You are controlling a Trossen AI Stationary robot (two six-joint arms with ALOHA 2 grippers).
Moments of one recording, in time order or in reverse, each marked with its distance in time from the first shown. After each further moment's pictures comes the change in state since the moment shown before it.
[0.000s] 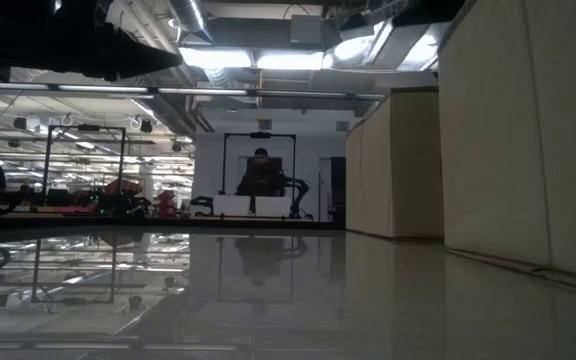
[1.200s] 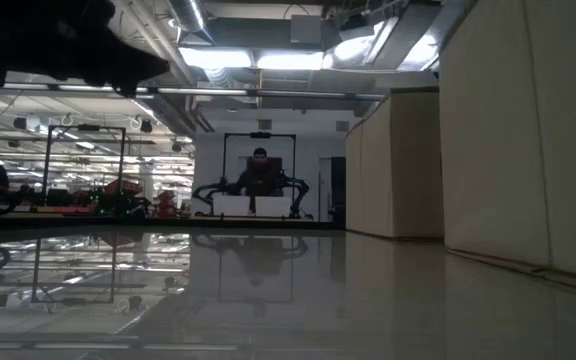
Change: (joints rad) left arm 0.004 -0.072 0.000 -0.181 0.192 -0.347; right arm -0.003 -0.823 -0.731 0.363 -0.071 0.108
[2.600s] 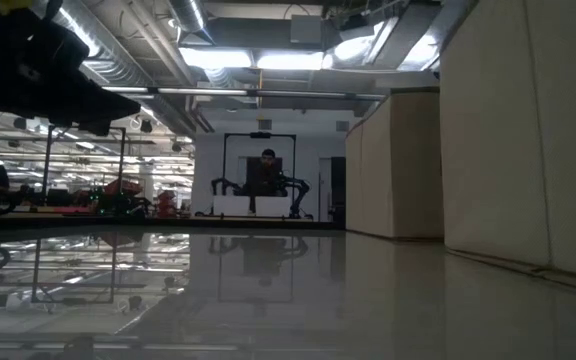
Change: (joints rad) left arm 0.000 -0.346 -0.195 -0.187 -0.009 -0.089; right arm 0.001 0.007 -0.002 -0.069 -0.004 0.083
